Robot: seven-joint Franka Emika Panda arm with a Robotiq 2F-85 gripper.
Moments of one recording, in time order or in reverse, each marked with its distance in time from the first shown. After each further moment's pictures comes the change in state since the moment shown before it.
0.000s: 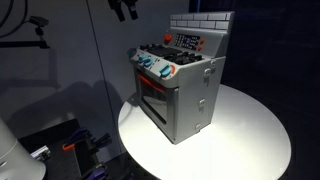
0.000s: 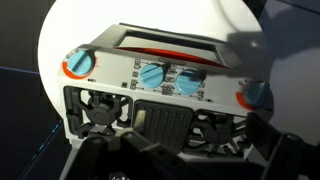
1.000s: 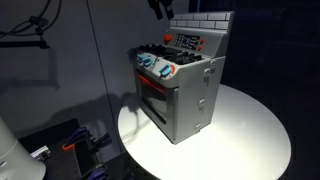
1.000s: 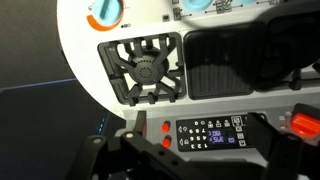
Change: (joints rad) arm -0.114 0.245 -0.039 0.166 -0.087 0.180 0.226
